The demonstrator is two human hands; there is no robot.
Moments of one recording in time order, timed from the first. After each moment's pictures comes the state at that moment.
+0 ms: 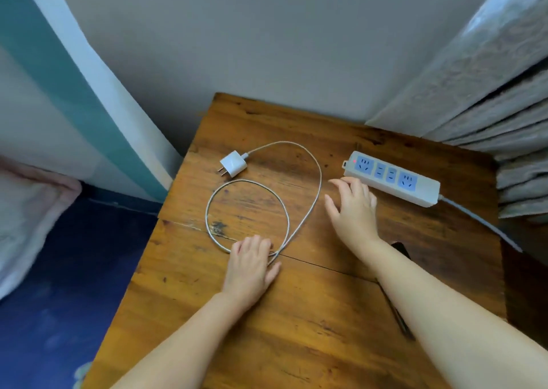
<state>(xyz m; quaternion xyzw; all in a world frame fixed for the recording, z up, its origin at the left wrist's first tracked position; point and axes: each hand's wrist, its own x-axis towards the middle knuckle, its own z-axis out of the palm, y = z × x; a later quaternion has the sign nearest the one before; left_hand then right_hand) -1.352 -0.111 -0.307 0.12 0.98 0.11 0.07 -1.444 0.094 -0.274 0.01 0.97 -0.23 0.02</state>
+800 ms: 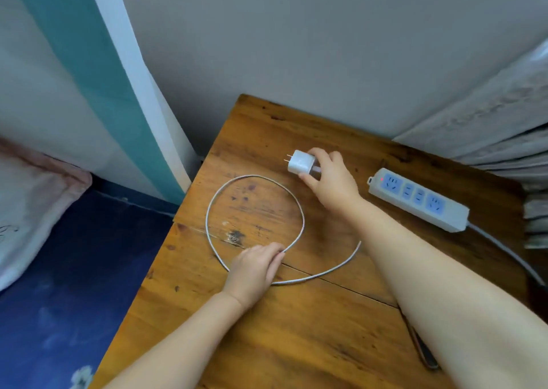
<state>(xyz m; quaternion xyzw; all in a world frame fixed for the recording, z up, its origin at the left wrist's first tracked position) -1.372 -0.145 -0.304 0.08 0.95 0.31 0.05 -1.531 0.012 -0.263 -0.04 0.95 -0.27 0.12</state>
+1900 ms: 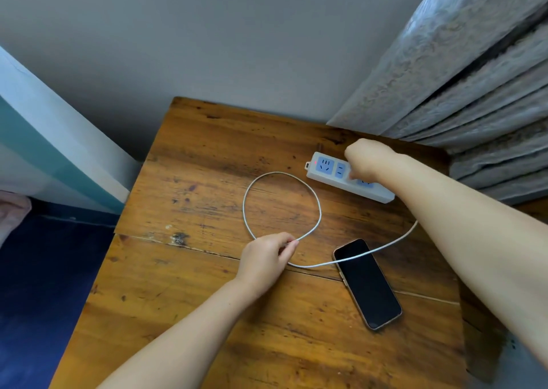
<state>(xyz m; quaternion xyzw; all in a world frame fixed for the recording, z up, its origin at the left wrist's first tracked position) -1.387 -0.029 -0.285 0.08 0.91 0.39 0.09 -1.548 0.174 -0.200 -0.08 0.95 0.13 0.27</state>
